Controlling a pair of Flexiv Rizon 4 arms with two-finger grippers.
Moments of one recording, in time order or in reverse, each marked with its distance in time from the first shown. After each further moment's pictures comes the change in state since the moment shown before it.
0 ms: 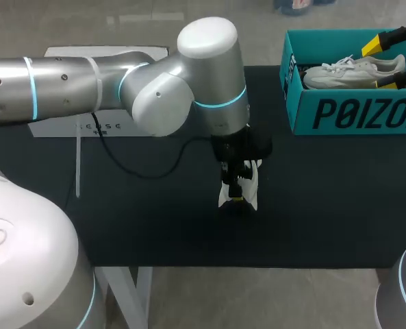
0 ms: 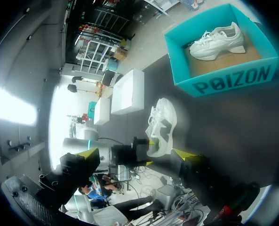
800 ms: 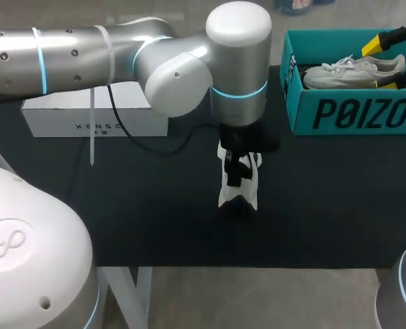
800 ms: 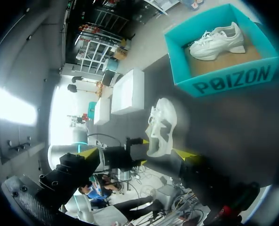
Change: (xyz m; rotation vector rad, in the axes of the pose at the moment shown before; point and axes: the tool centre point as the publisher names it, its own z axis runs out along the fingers) left arm -0.011 -0.002 -0.039 -0.141 -0.080 0.040; right arm 0.000 0.000 0.000 0.000 0.000 0.000
